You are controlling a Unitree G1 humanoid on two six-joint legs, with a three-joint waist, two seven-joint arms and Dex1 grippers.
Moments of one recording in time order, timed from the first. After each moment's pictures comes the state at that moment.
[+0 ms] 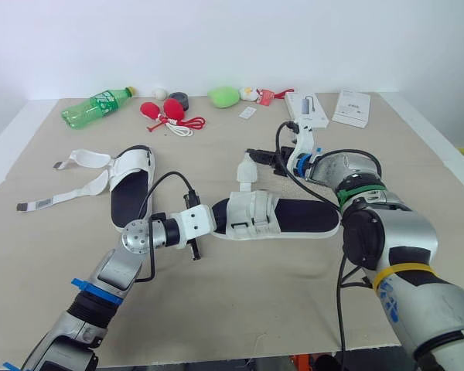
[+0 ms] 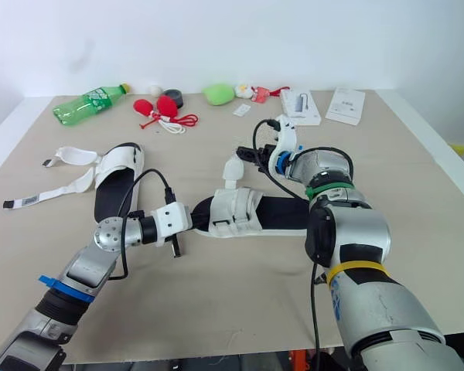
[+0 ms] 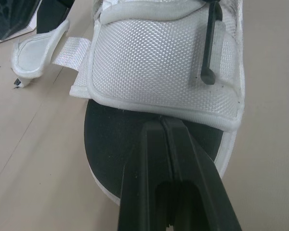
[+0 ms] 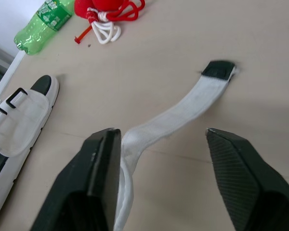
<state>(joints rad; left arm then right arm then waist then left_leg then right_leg) -0.40 0.45 -0.30 0.02 0.05 -0.02 -0.83 -1.34 -0.31 -0.29 1.33 0.21 0.60 0.67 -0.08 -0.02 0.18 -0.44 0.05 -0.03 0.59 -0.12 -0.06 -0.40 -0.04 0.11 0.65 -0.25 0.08</state>
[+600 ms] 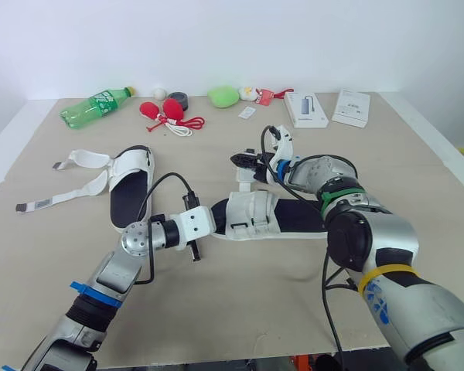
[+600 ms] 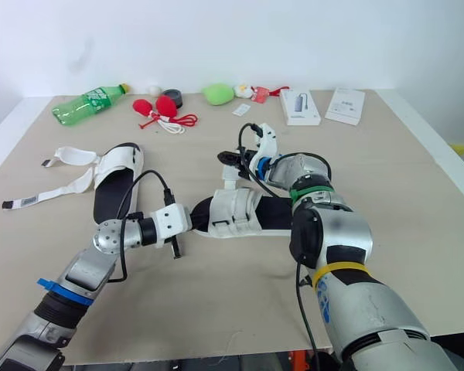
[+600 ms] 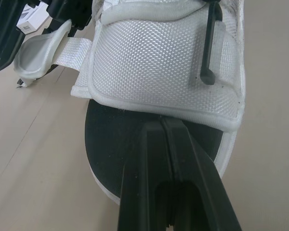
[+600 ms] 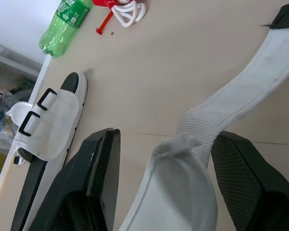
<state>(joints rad) -0.38 0.45 -0.30 -0.01 0.06 -0.02 -0.81 -1.34 -0.22 -0.39 1.33 0.28 0.64 0.57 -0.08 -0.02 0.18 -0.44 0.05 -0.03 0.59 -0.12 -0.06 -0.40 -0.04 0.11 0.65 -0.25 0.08</state>
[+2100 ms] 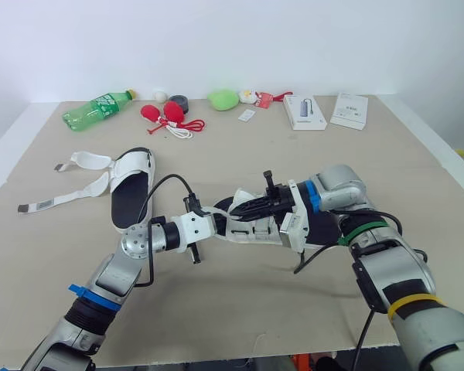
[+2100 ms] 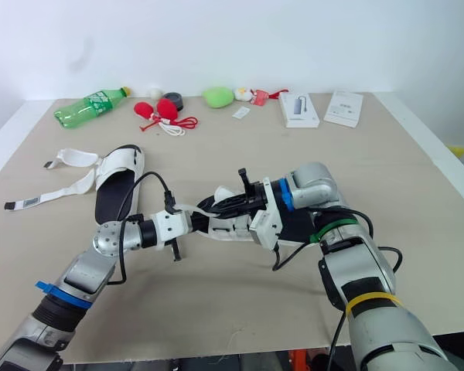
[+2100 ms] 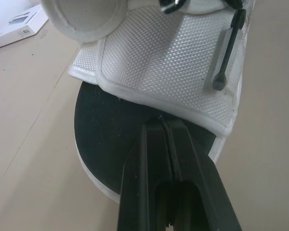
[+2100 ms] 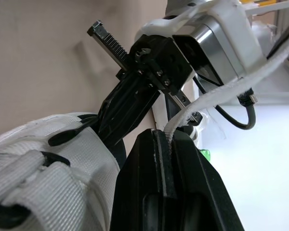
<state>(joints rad) -0.37 0.45 -0.30 -0.03 0.06 0.00 -0.81 -1.05 -0.43 0.29 1.04 -0.10 -1.60 1.24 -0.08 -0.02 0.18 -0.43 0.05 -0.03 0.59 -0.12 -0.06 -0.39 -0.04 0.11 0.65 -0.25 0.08</state>
